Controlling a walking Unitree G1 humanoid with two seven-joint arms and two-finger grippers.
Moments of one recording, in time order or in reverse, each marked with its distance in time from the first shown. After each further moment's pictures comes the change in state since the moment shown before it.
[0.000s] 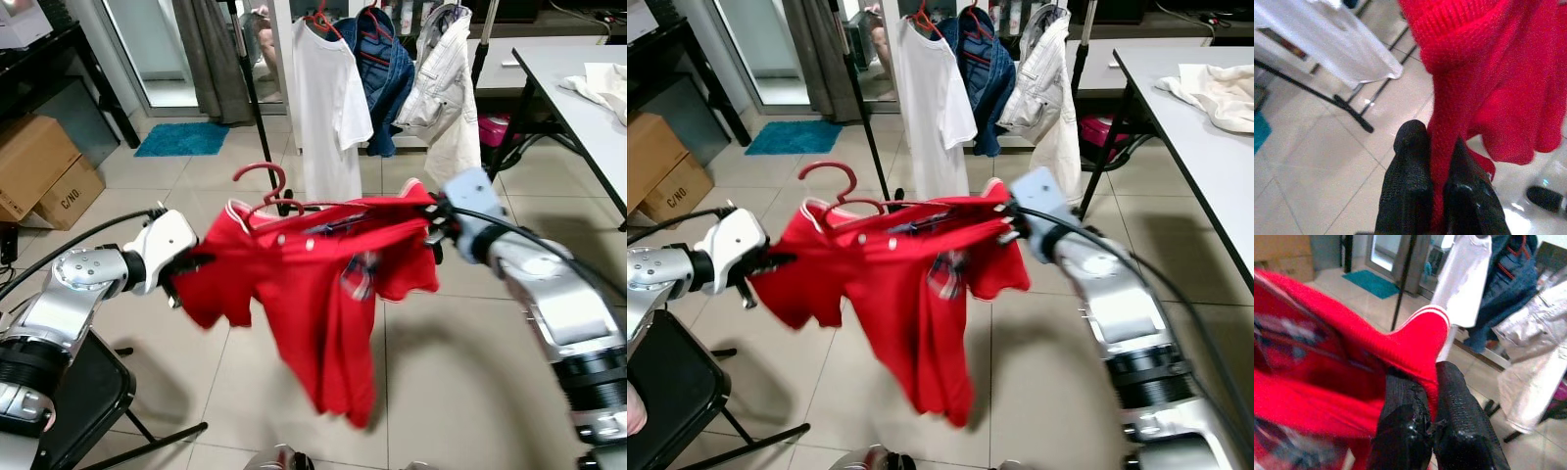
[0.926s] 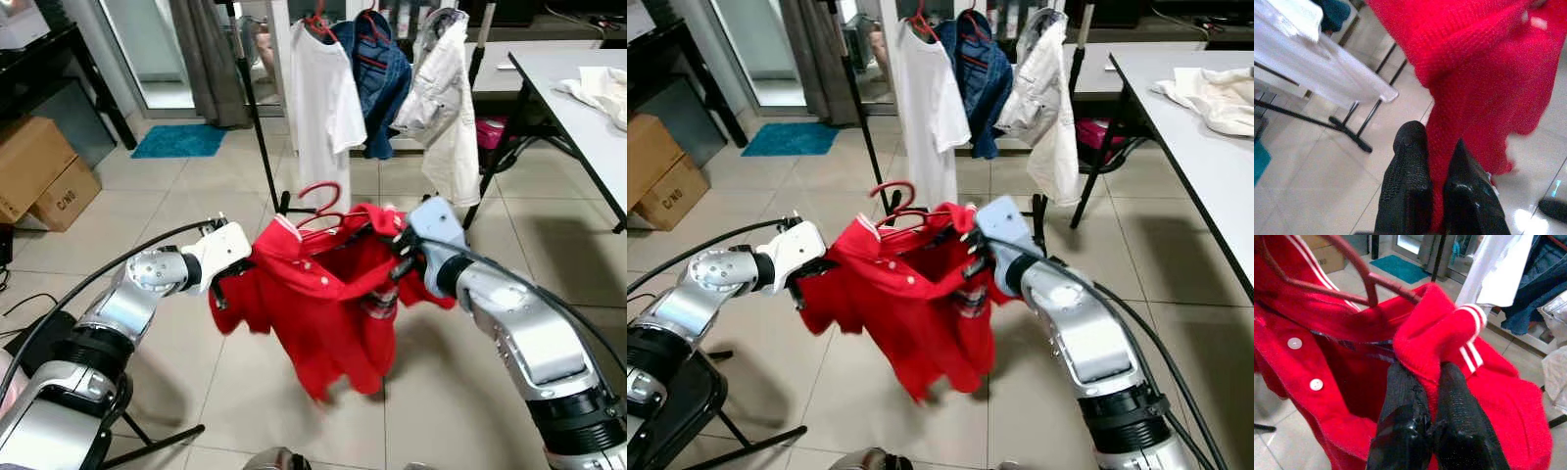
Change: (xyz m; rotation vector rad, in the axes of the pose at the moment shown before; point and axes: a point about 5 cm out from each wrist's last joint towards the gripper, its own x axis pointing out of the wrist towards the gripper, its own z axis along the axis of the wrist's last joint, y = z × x) left arm 0.054 -0.021 0.025 0.074 -0.050 -0.009; right arm -0.011 0.050 -0.006 0.071 0.075 0.115
